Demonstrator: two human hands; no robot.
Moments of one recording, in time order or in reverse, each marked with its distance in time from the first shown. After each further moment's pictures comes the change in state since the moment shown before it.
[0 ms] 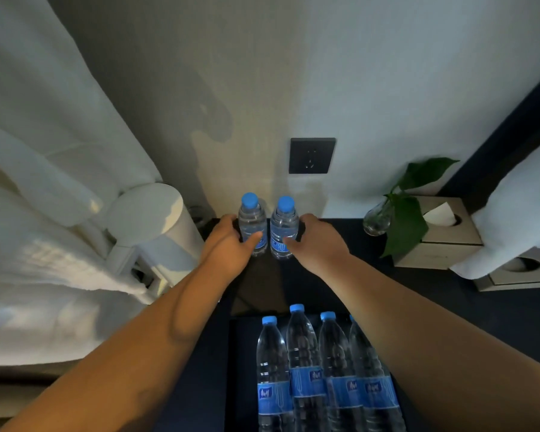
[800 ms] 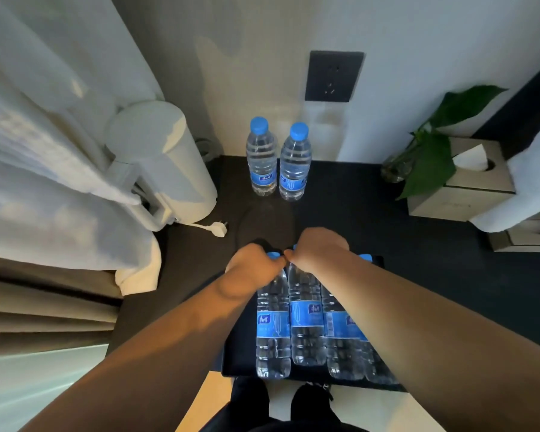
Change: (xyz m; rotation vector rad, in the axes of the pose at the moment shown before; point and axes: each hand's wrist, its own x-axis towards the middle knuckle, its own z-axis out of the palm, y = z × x) left_hand -0.115 -0.043 0.090 0.142 -0.416 -0.246; right_hand -0.059 0.035 0.092 -0.509 -0.413 0.189
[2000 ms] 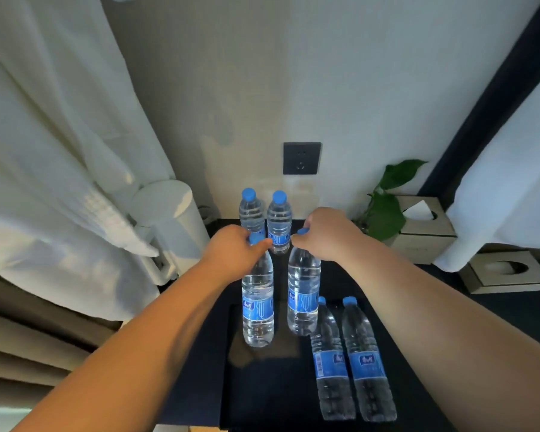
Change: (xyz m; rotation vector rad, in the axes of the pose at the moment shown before) left_hand -0.043 0.067 -0.138 0.003 0.358 0.371; right_hand -0.066 0.040 -0.146 0.290 0.357 -0.233
